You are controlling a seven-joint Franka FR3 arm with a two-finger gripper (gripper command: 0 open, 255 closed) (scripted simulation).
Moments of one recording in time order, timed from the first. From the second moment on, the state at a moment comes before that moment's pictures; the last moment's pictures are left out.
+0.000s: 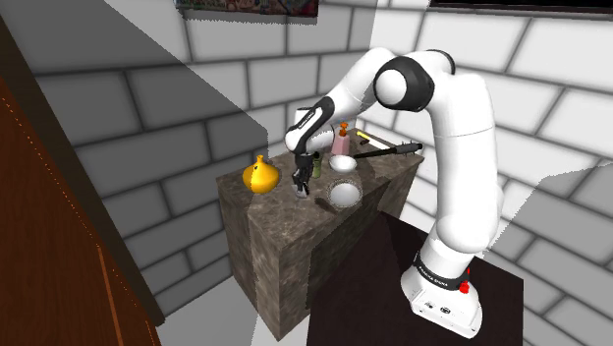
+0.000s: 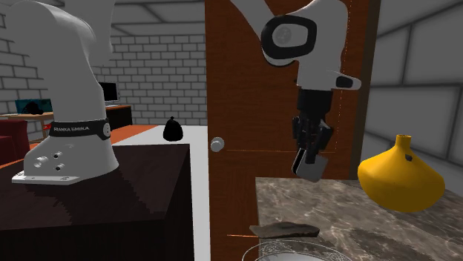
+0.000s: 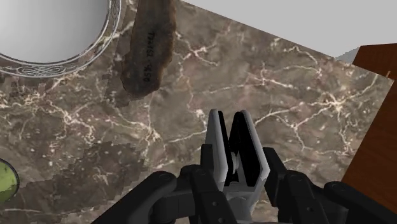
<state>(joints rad) -0.03 0.45 -0.16 -2.05 0.16 2.43 -0.40</state>
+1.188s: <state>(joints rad) -0.21 0.32 -0.26 -2.15 0.14 2.38 -0.65</state>
